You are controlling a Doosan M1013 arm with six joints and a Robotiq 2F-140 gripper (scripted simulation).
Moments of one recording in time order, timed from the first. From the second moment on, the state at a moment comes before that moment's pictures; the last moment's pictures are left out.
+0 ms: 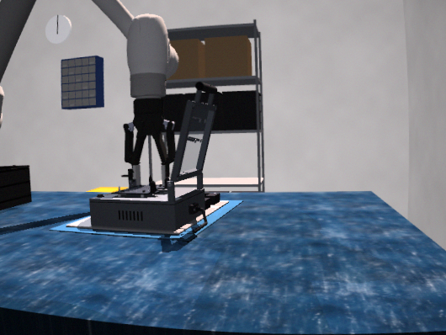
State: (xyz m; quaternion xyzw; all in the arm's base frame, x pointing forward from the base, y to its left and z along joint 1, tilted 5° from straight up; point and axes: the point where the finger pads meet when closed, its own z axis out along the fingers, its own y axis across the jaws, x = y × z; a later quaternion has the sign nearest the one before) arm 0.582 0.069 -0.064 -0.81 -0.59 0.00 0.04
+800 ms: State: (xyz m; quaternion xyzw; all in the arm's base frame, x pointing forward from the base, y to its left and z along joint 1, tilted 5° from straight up) arm 0.582 0.068 -0.060 -0.81 -0.59 0.00 0.04
